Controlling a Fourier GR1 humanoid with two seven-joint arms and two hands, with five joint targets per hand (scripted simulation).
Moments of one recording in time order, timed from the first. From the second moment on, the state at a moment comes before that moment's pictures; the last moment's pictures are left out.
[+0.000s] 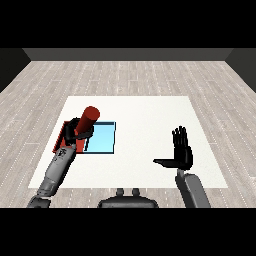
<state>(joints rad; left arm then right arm) -0.38 0.41 -0.17 -1.23 0.20 0.52 -0.20 0.06 -0.22 0.18 -1.86 -0.36 -0.22 -0.25</state>
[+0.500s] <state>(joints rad) -0.49 0.54 -0.13 -0.70 0.11 0.44 -0.11 0.02 -0.21 0.14 -1.73 -0.37 -0.19 -0.29</state>
